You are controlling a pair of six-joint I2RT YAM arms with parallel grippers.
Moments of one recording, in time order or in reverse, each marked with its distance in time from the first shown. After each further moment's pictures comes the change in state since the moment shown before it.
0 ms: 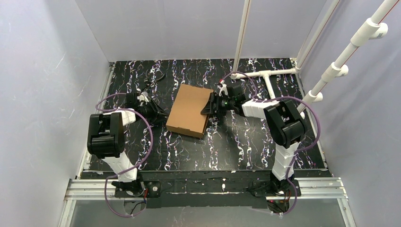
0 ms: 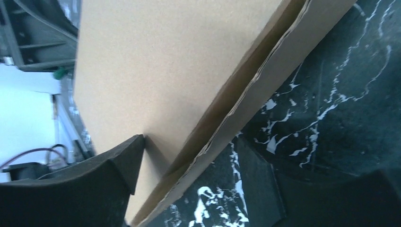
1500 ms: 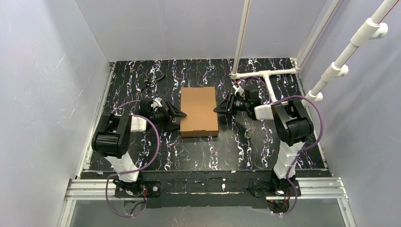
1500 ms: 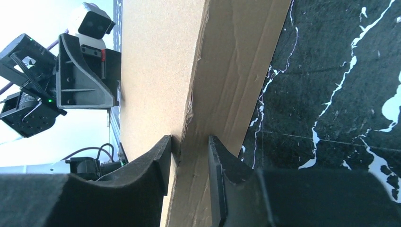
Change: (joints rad) left arm -0.190 0.013 -0.162 0.376 0.113 -0.353; right arm -0.181 -0.001 -0.192 0.338 -0.240 0.208
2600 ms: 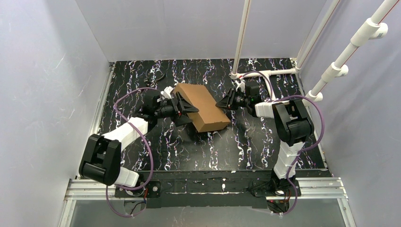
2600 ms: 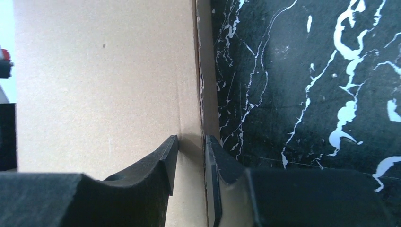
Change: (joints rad) left arm -0.192 -0.334 0.063 -0.156 -0.024 -0.082; right arm -0.005 -0.003 0.060 -0.030 0.074 -0.038
